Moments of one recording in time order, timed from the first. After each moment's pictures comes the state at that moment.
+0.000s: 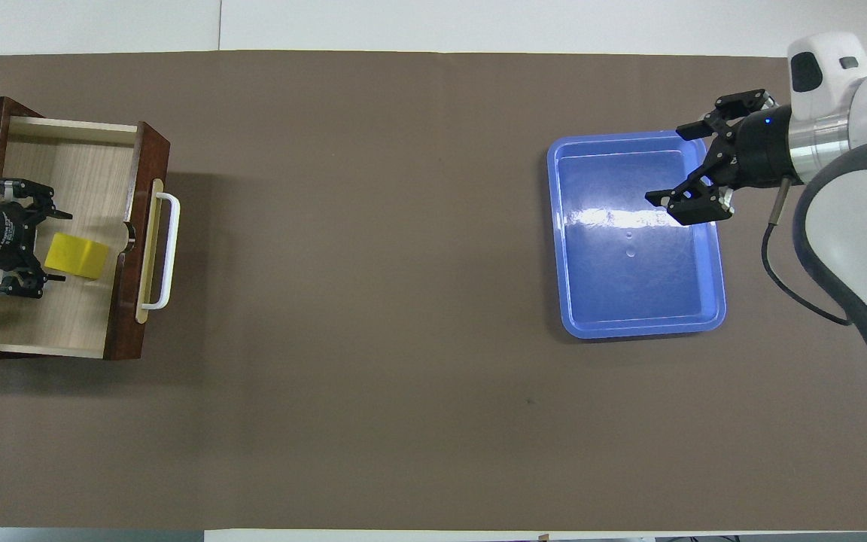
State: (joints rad) left arm 0.10 0.05 -0.04 -1.96 0.02 2.05 -1.36; right arm 0.03 0.08 0.02 -1.72 0.39 1.98 -1.08
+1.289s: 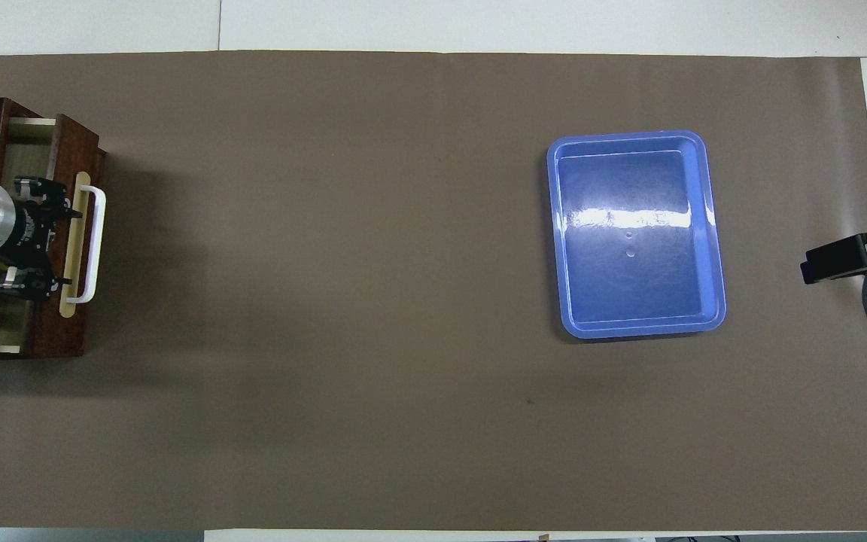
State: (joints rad) left arm 0.10 0.06 -0.03 -1.97 0.09 2.03 -1.41; right arm -0.01 -0.07 0.00 -1.59 -0.04 1.43 -0.09
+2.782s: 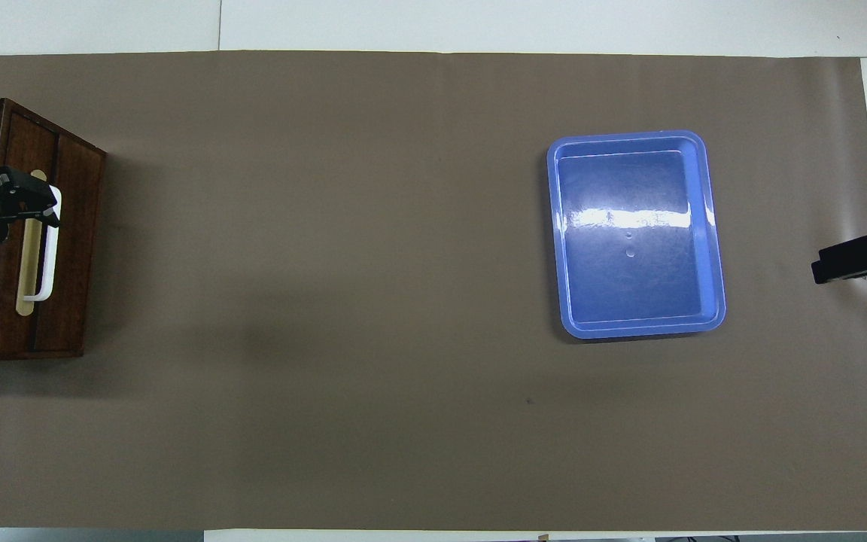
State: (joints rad) left arm 0.05 0.04 -0.09 -1.64 0.03 1.58 -0.40; right arm -0.03 -0.07 0.01 -1.58 -0.02 1.42 -0.08
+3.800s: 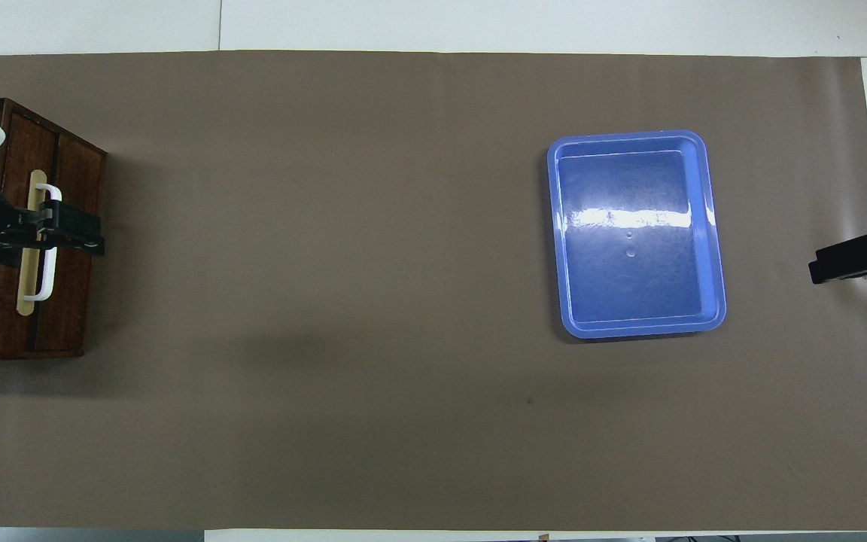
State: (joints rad) left arm -0.01 0.00 -0.09 -1.65 -0.01 1.55 -0.13; right arm -0.03 -0.07 0.01 -1.58 -0.02 1.42 -0.08
